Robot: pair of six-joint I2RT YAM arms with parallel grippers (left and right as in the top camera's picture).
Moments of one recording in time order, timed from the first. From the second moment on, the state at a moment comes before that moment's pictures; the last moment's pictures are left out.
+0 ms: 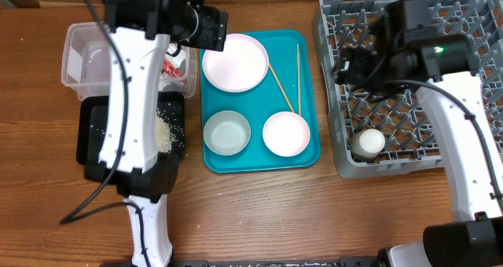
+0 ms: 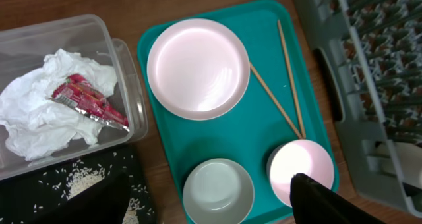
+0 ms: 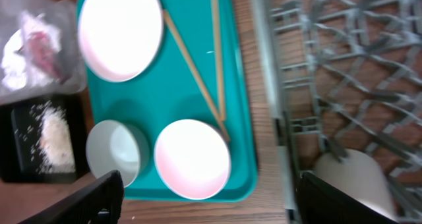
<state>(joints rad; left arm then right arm) -0.24 2.16 2.80 -1.69 0.12 -0.08 0.17 1.65 1.73 -1.21 -0.24 0.37</state>
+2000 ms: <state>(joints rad) -0.14 2.07 2.39 -1.63 0.18 -0.18 0.30 1.65 1.73 -1.16 -0.25 0.38</state>
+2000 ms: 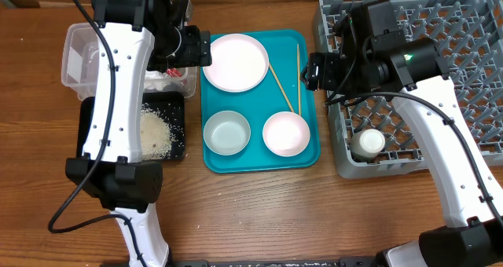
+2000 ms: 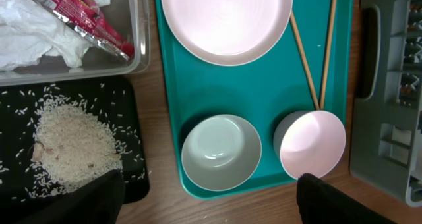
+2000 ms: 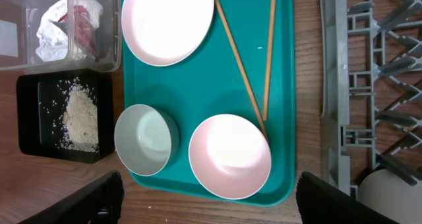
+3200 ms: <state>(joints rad) -0.26 2.07 2.05 -1.33 0.22 -0.24 0.30 1.65 1.73 -1.13 -0.25 0.38</state>
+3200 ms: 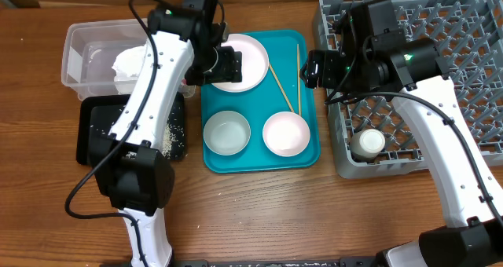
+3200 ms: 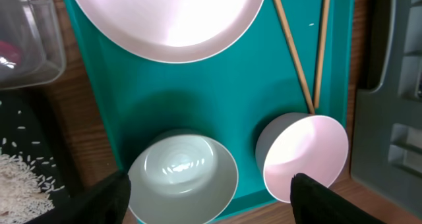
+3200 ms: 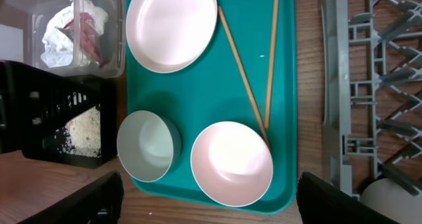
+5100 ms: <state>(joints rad) -0.58 2.20 1.76 -1.00 0.14 -0.27 0.05 1.65 1.75 -1.22 -0.16 0.36</state>
